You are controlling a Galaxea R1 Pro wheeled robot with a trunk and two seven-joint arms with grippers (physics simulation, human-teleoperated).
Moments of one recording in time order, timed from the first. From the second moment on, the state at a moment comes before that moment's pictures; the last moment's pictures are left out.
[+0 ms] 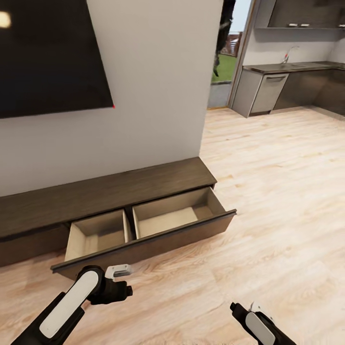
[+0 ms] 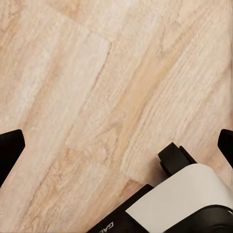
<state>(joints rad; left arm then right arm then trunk) -0.37 0.26 -0.48 -1.52 1.44 0.98 1.10 -0.44 -0.12 0.36 -0.48 -1.12 0.11 -0.36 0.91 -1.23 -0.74</state>
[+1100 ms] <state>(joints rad) -0.37 0.26 -0.48 -1.52 1.44 0.98 1.10 -0.44 -0.12 0.36 -0.48 -1.14 0.11 -0.36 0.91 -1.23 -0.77</state>
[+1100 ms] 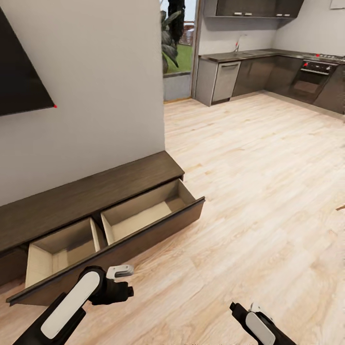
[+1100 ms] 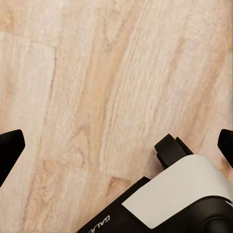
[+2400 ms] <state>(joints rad) -0.37 0.26 -0.49 -1.52 1.44 0.98 1.10 -0.44 -0.11 0.36 -0.45 -1.16 0.11 -0.36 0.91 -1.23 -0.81</state>
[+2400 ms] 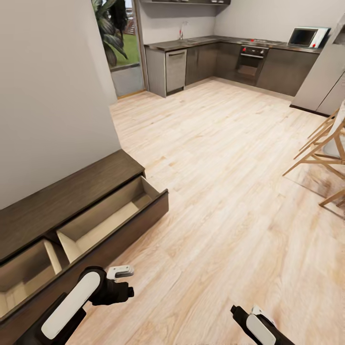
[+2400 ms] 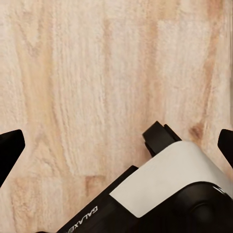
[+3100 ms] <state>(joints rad) -0.37 0.24 -0.49 -1.52 1.44 0.98 1.10 -0.44 -0.11 0.36 -0.45 -1.16 0.11 -0.36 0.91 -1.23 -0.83</state>
